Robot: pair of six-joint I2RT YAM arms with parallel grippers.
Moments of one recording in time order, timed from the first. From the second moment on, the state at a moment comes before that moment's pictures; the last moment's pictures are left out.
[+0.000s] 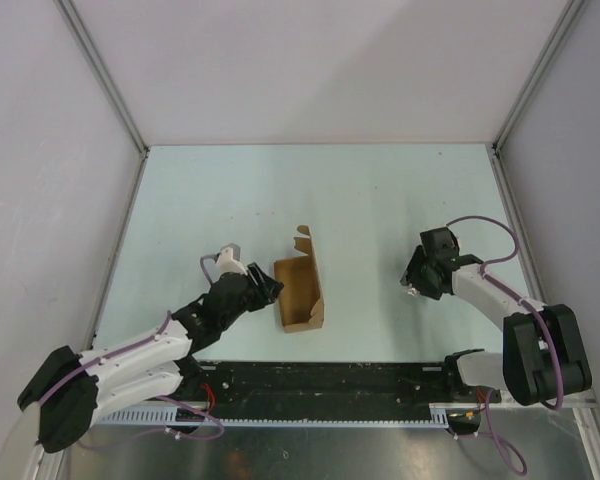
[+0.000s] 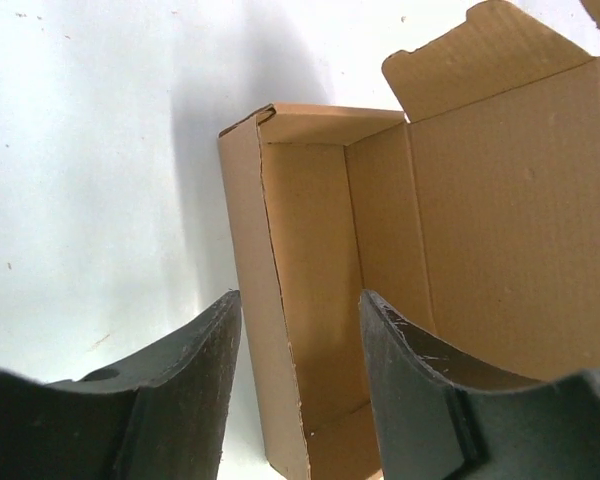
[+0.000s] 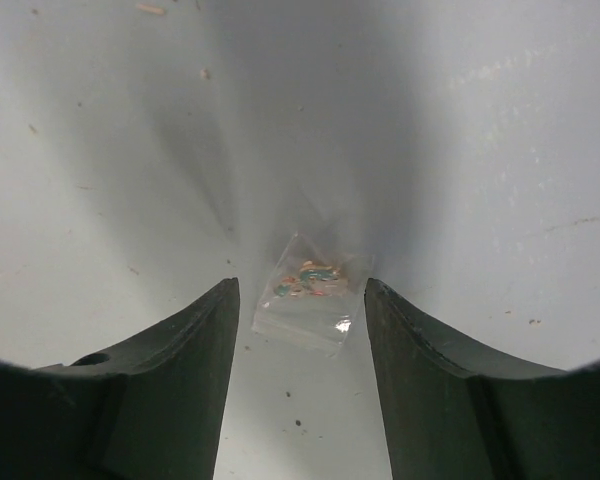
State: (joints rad) left arm -0.76 0.93 0.27 0.13 -0.26 -0.94; right arm 0.23 1.27 0.62 -0.42 0.08 0.67
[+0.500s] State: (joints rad) left arm -0.76 0.86 0.27 0.07 -0.28 -0.92; right arm 0.23 1.30 0.61 -0.41 0.11 0.65
